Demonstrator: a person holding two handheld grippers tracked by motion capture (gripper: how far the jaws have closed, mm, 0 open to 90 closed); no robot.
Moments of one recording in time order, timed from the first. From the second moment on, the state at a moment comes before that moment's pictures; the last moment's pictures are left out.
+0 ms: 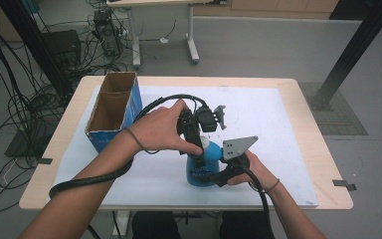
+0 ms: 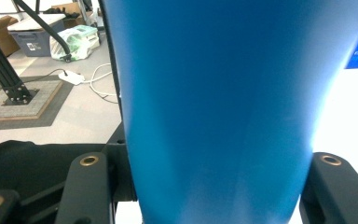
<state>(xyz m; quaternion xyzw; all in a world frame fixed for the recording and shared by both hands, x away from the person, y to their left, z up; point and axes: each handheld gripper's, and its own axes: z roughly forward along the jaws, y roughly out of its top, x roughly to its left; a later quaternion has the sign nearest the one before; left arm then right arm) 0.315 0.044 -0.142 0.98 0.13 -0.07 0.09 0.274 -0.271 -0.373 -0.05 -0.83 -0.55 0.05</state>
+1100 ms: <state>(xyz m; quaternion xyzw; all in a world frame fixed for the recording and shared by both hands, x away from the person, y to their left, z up) 0.312 0.044 -0.142 0.98 0.13 -0.07 0.10 0.274 -0.269 -0.371 -0.04 -0.83 -0.55 0.04</state>
